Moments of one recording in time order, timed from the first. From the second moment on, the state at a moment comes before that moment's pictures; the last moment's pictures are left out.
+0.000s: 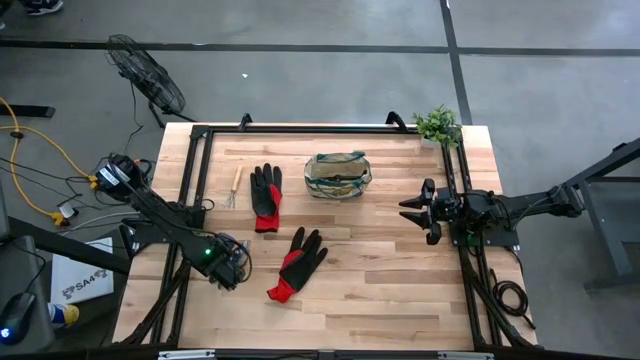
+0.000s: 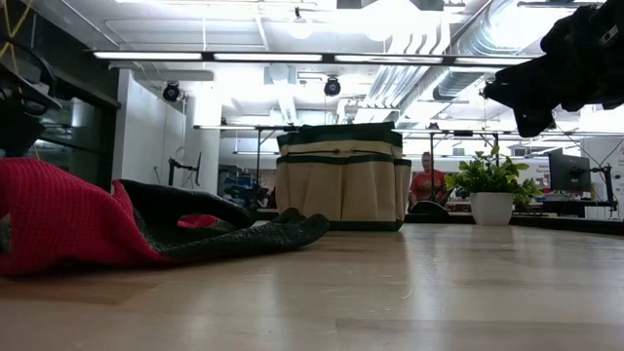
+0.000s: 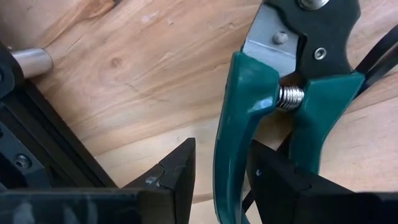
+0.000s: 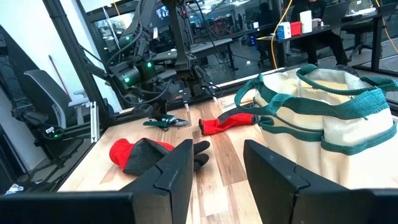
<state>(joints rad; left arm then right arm) -0.71 1.43 0.69 -0.86 0.12 -1.80 0.14 0.13 0.01 0.12 0.21 0.27</state>
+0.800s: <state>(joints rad) -0.71 1.43 0.69 -0.85 0.13 -1.80 0.14 0.13 0.01 0.12 0.21 0.27</state>
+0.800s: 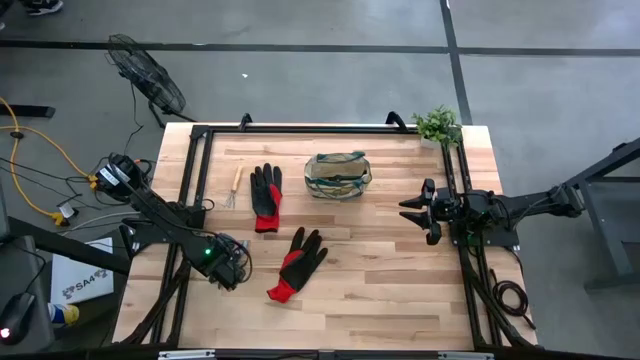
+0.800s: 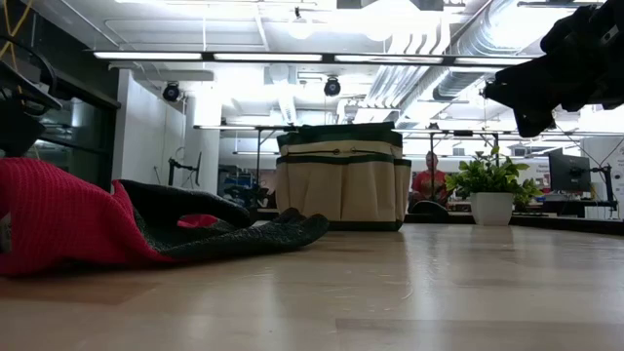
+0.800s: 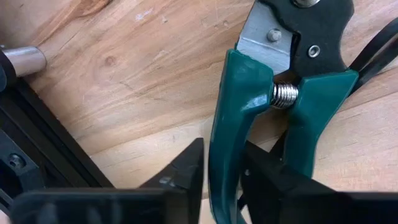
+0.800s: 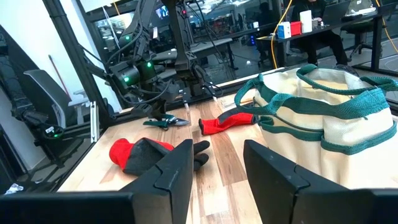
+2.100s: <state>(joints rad) -0.71 1.34 0.87 -1.03 -0.20 -1.61 0.14 0.13 0.01 0.12 0.21 0.27</state>
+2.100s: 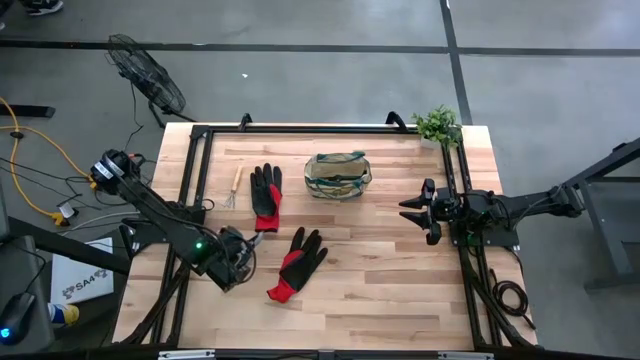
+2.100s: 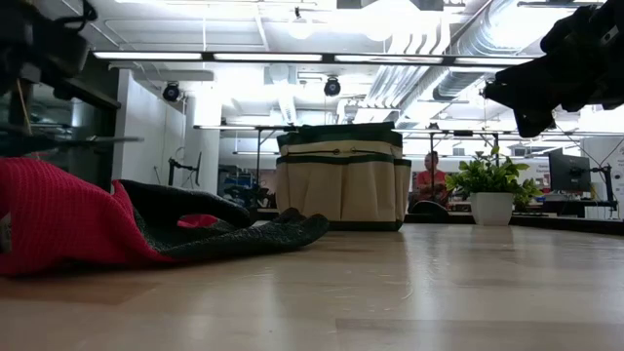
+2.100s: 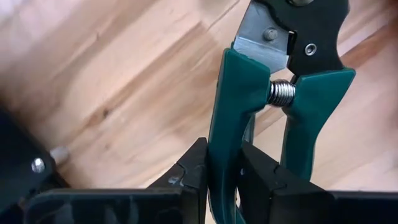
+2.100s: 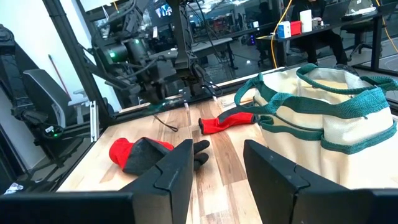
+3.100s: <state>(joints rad) -0.37 1.34 1.03 -1.04 -0.35 -0.99 0.14 0.13 0.01 0.12 0.21 0.26</state>
